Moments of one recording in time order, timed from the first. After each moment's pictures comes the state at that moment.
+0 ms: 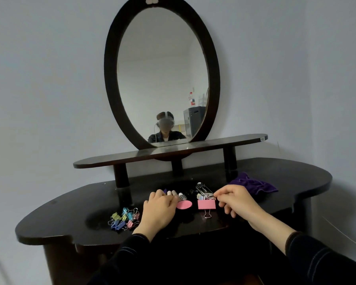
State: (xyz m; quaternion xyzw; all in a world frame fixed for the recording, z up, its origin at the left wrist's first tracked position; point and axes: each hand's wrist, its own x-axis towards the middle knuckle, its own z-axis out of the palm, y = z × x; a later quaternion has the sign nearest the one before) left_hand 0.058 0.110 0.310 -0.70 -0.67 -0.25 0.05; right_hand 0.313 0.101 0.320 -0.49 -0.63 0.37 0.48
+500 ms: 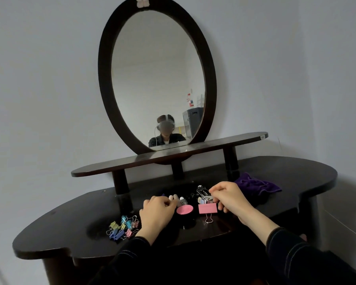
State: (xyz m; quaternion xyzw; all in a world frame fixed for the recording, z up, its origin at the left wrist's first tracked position) left_hand 0.061 0.121 0.315 -0.62 -0.71 -0.33 0.01; right_hand 0.294 0.134 0.320 -0.49 -0.61 0.37 0.51
